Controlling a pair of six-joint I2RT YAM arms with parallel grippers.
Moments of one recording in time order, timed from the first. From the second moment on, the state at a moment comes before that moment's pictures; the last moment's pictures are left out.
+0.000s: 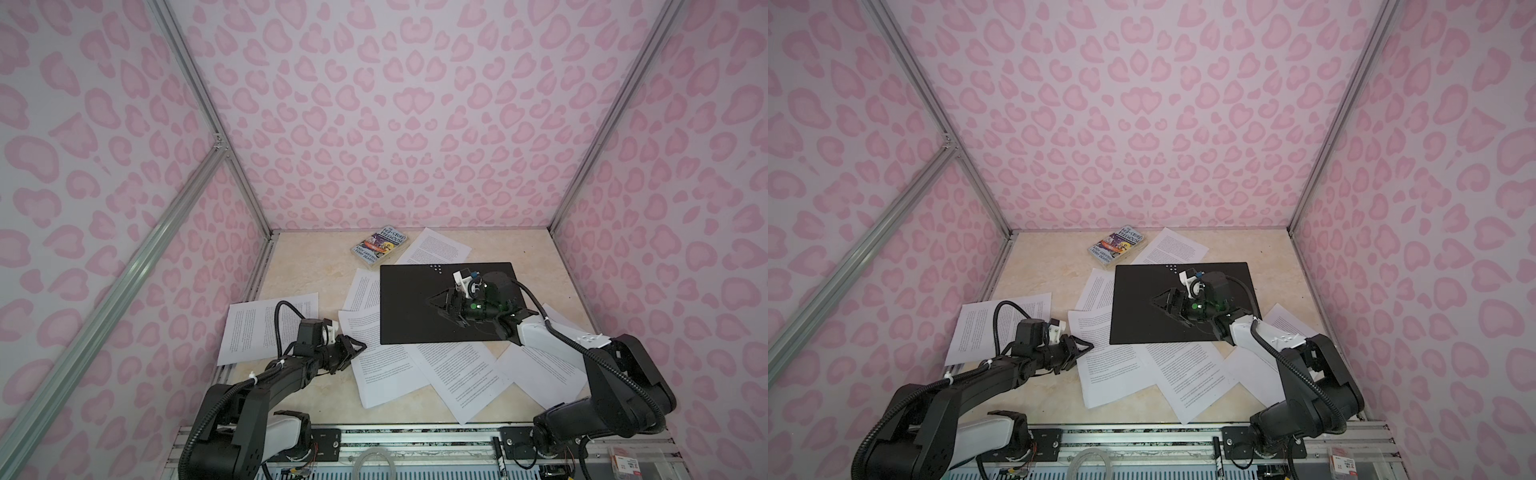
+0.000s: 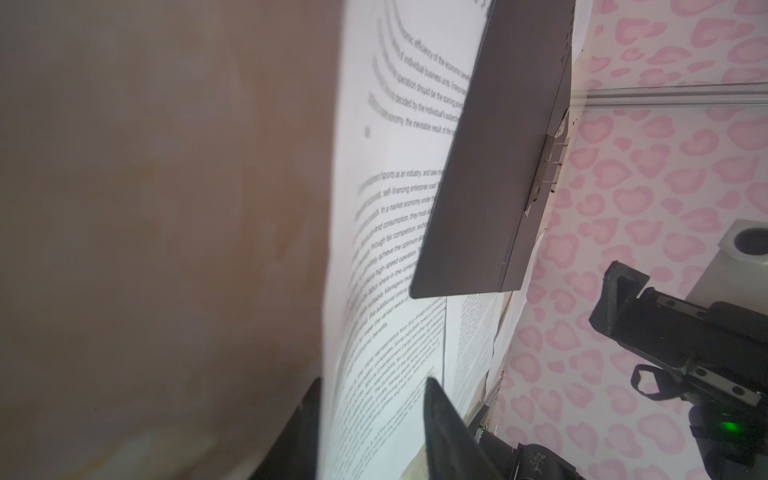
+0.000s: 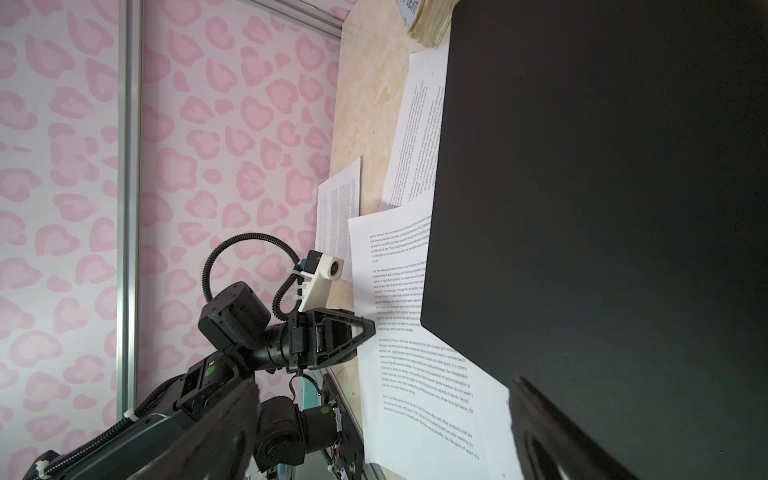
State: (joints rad) left arm -0.15 1.24 0.29 0.06 0.66 -0.87; right arm 0.40 1.48 0.73 0.21 -0.74 0.90
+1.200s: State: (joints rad) left arm -0.71 1.58 1.65 -0.73 0.29 -0.73; right arm -0.05 1.24 0.84 -0.33 -0.46 0.79
